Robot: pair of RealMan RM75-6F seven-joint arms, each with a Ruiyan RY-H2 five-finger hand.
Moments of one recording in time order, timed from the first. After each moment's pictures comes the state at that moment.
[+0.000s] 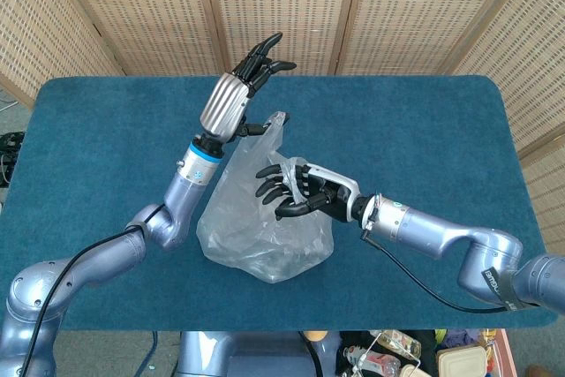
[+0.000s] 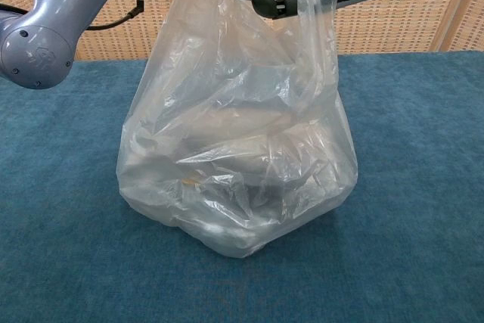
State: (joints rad) left arm -1.16 -1.76 -0.41 -0.87 1.43 1.29 -0.51; right arm 1.28 -0.92 -0.03 -1.73 -1.67 0.72 2.32
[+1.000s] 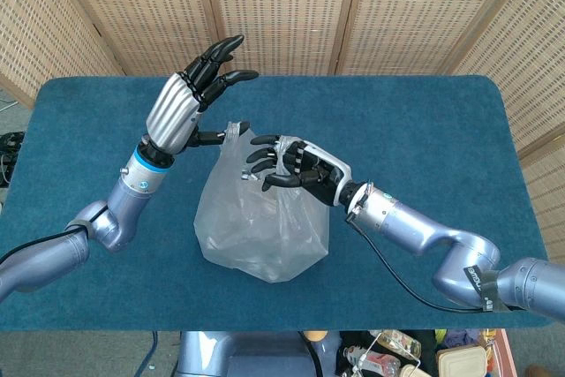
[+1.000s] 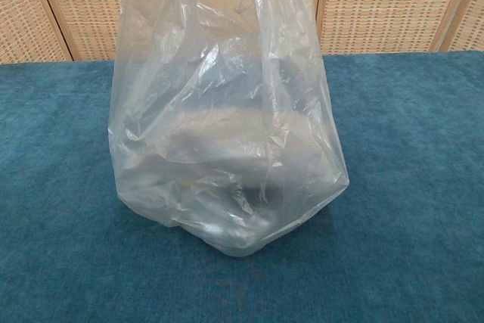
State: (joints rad) left arm -1.03 -1.50 -0.32 -1.09 1.58 1.47 -0.45; right arm 1.18 -0.98 0.20 -1.78 -1.32 0.64 2.07
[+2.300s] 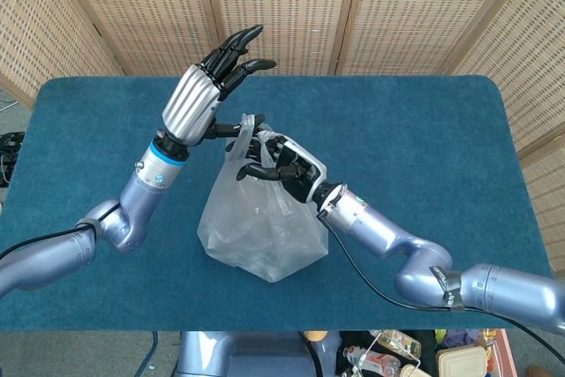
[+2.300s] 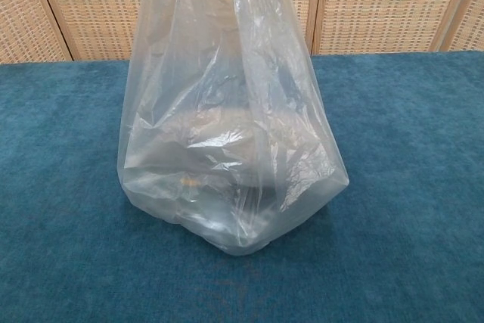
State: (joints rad) left arm -1.07 -1.48 -0.37 -1.18 1.51 1.35 -0.37; right arm 1.01 -1.25 0.48 -1.72 -1.16 0.60 1.76
